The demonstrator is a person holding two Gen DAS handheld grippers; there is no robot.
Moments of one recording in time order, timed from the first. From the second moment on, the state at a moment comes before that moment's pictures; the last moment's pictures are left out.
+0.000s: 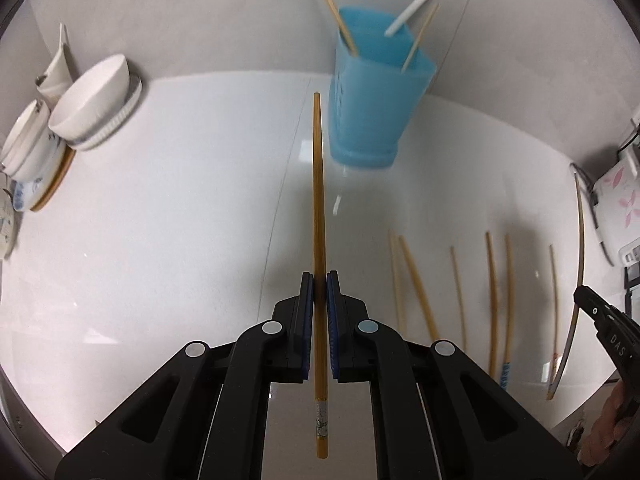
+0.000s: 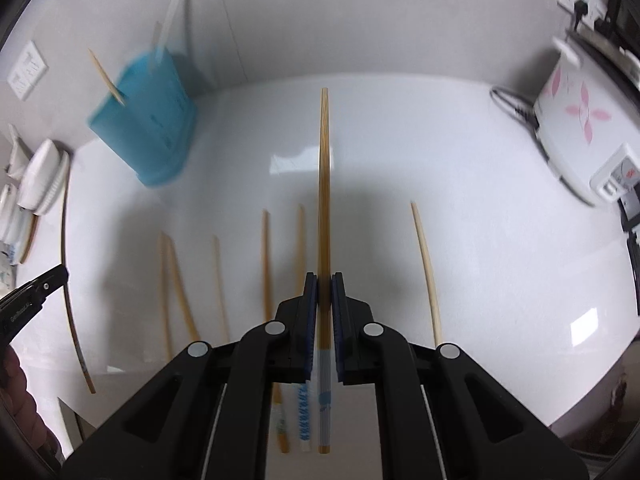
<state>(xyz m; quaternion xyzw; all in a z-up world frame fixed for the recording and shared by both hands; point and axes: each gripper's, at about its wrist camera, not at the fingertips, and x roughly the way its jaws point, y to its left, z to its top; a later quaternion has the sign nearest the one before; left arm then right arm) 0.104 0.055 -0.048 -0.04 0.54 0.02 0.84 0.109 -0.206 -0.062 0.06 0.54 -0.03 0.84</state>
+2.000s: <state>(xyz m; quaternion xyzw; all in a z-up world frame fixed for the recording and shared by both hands) 0.239 0.053 0.038 -0.09 0.20 -0.12 0.97 0.241 -0.113 0.053 0.08 0.32 0.10 0.94</state>
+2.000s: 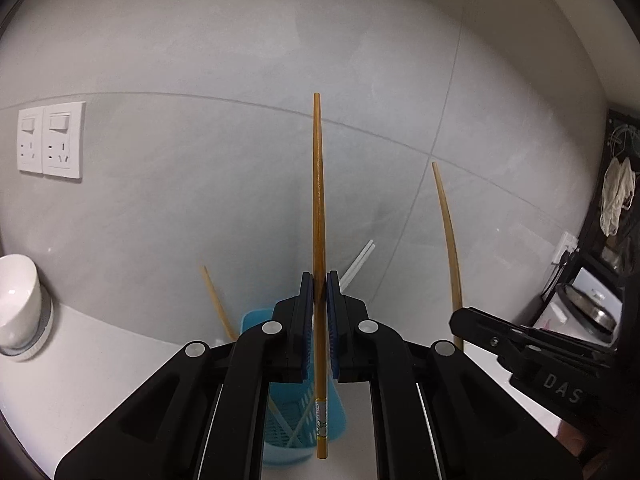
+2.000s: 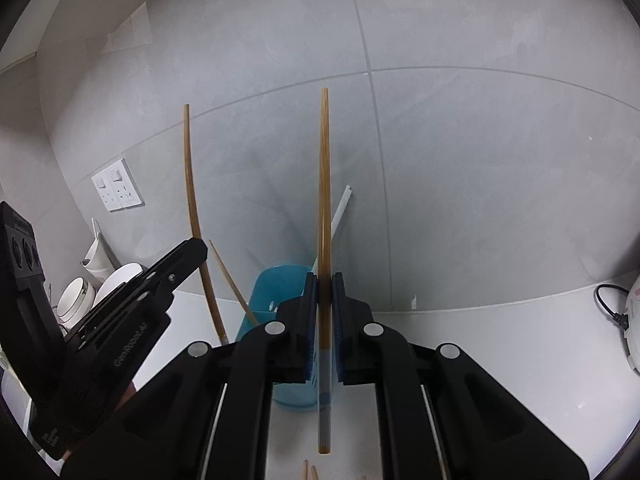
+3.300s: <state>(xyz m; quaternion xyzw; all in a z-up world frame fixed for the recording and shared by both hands) 0.266 0.052 -0.009 -0.07 0.25 -0.11 0.96 0.252 -0.108 0.033 0.07 0.34 0.11 0.93</state>
